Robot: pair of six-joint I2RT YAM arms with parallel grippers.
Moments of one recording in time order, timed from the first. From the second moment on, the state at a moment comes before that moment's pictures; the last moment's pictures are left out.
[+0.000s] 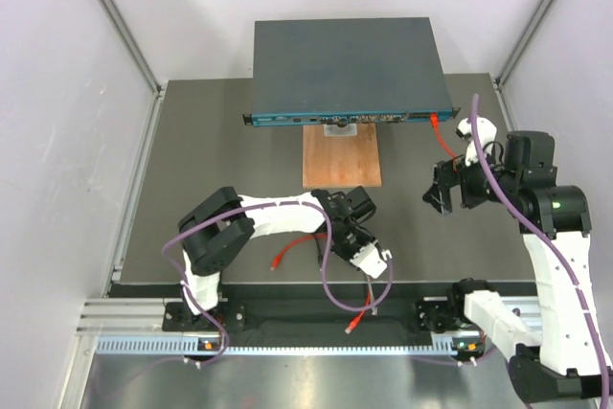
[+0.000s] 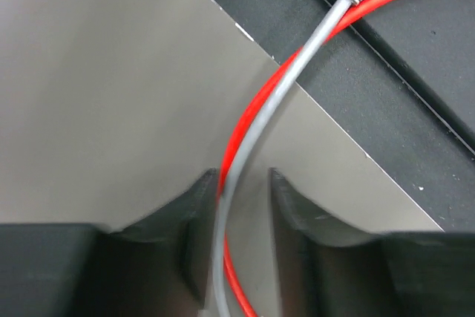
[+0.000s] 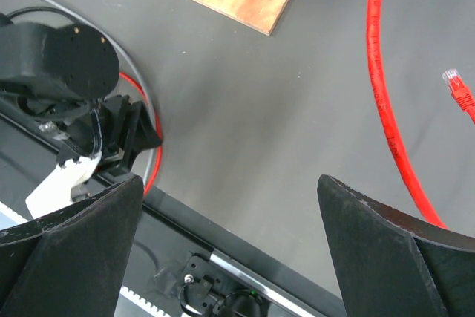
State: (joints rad) left arm -1.07 1.89 1.23 -0.55 0.59 1.24; right arm 0.06 0.87 1.27 -1.15 -0.42 -0.20
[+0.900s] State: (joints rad) left arm -0.83 1.64 1.47 -0.58 0.76 0.81; right arm 0.05 0.95 1.41 -1.11 -0.44 -0.22
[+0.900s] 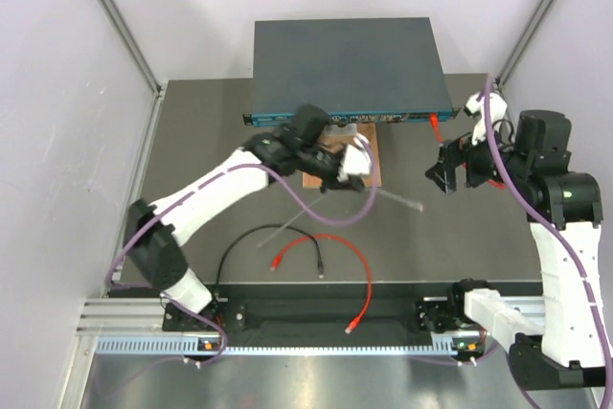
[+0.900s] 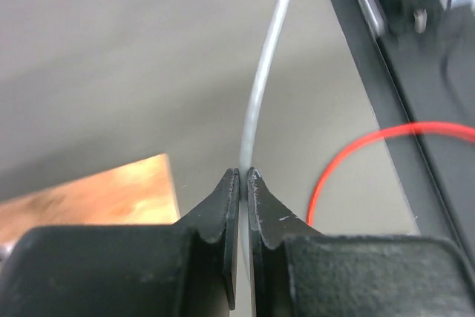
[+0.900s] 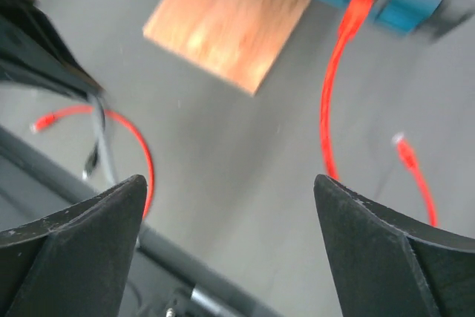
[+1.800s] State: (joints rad) left arm -0.69 1.48 1.32 0.59 0.92 -0.75; right arm 0.05 0.91 1.35 -0.24 -0.91 0.39
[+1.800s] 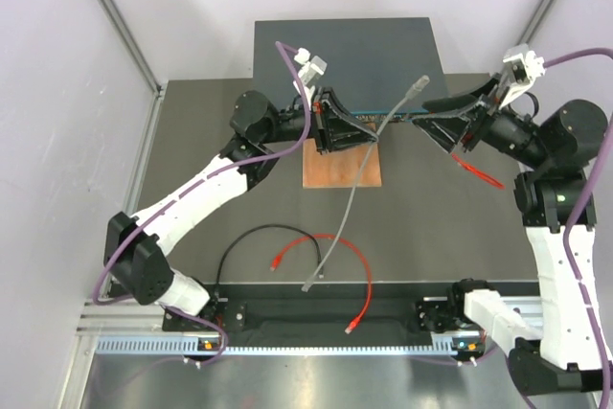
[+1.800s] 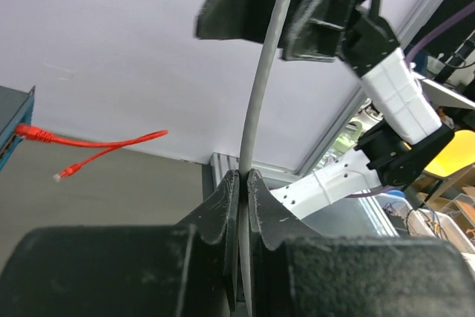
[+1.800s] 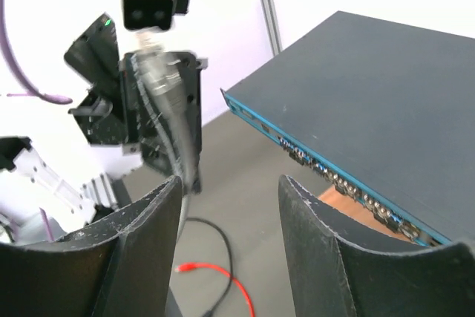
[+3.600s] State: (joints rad) left arm -0.70 1.49 1.38 0.37 0.88 -1.11; right arm 0.33 0.82 1.28 -0.58 -0.50 -0.49
